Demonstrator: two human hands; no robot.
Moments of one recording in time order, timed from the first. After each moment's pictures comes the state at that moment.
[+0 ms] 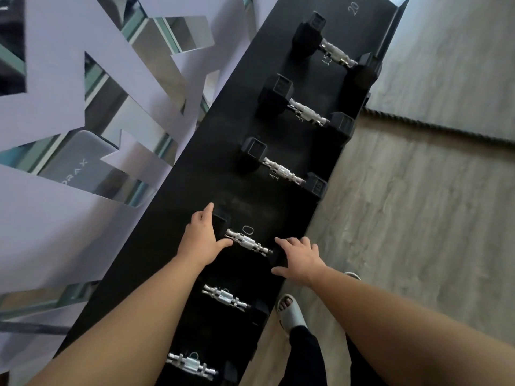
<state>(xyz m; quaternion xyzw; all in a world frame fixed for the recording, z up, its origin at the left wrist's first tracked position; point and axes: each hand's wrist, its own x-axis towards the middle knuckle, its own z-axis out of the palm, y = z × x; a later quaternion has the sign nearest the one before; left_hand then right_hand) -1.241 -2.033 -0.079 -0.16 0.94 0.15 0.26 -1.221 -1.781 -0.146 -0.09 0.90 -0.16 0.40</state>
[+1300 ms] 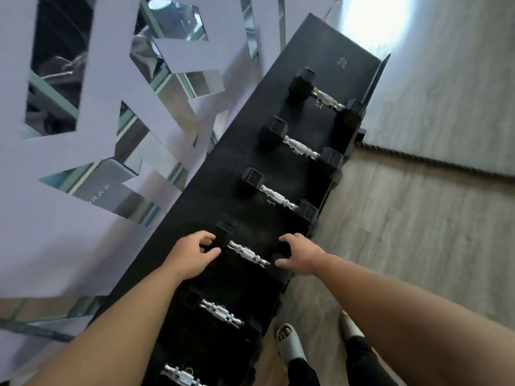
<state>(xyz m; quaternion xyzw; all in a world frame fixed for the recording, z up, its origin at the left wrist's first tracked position) -1.234 -2.044 -0.013 -0.16 0.92 0.27 0.24 -1.278 -1.747 -0.080 -0.09 0.88 -0.26 0.38</state>
